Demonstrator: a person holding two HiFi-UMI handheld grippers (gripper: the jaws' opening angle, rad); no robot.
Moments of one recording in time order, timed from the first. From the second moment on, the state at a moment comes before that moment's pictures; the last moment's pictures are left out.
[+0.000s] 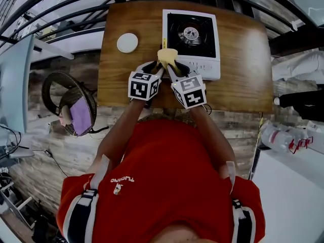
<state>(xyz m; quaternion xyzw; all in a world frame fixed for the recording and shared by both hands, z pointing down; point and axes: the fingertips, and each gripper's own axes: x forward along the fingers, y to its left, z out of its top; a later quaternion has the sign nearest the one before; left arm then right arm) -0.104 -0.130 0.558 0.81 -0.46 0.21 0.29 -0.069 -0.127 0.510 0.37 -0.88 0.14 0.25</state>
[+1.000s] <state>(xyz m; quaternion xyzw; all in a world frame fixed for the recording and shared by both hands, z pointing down) -0.103 -0.134 0.556 0.81 -0.45 0.23 0.30 0.068 -0.133 0.525 0.45 -0.82 0.19 0.30</state>
